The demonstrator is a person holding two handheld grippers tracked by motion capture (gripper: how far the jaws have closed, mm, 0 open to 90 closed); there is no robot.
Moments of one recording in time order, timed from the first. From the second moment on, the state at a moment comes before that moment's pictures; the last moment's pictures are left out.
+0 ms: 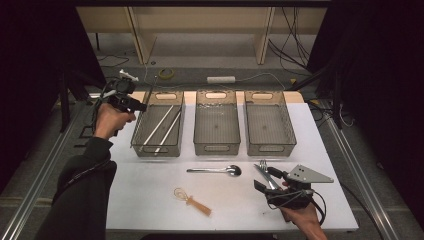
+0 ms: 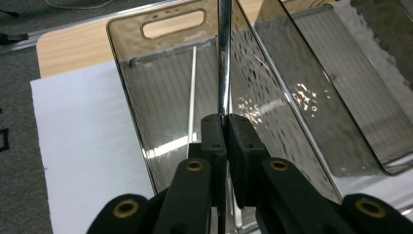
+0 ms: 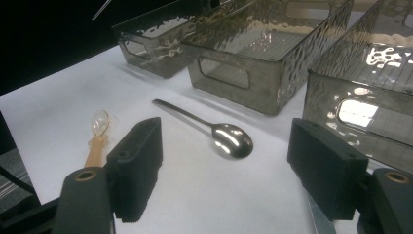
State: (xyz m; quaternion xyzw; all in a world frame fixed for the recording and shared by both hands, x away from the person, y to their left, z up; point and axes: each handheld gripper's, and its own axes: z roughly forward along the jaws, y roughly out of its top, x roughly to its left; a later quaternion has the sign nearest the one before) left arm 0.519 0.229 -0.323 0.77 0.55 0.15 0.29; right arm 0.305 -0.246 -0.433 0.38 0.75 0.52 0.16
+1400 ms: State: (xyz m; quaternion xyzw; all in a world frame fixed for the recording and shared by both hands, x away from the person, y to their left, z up) left arm 0.521 0.214 -0.335 0.75 0.54 0.14 0.35; right arm 0.304 -0.246 -0.433 0.38 0.75 0.52 0.16
